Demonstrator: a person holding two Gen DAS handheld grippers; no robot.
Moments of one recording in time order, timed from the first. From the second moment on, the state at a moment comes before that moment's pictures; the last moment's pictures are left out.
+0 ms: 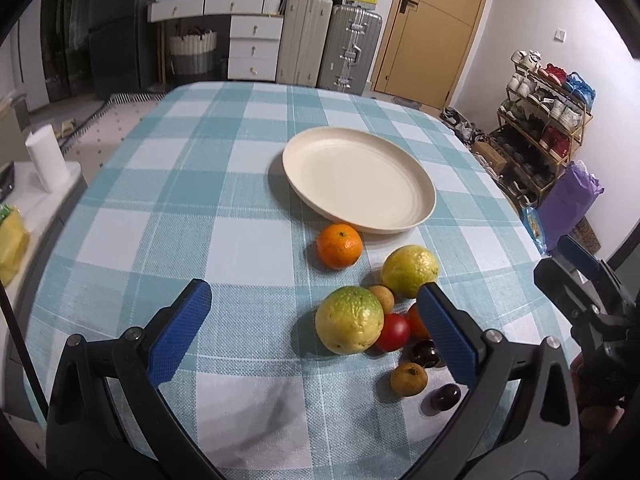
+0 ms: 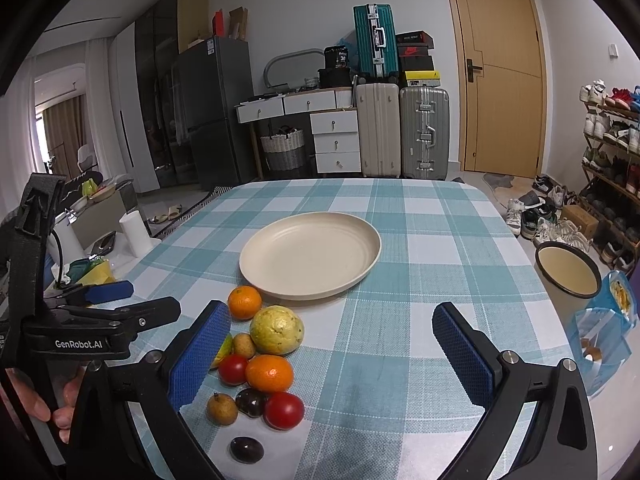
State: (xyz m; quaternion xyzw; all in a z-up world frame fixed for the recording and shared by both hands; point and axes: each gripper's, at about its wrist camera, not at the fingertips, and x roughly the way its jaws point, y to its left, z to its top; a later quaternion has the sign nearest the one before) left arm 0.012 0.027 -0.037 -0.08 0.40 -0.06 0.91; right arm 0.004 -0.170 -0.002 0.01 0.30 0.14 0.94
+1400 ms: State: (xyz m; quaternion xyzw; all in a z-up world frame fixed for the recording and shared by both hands) left arm 0.091 0.046 -0.118 -0.25 0.49 -0.24 0.80; right arm 0.050 -0.176 -0.048 0.04 0.36 0.15 0.92
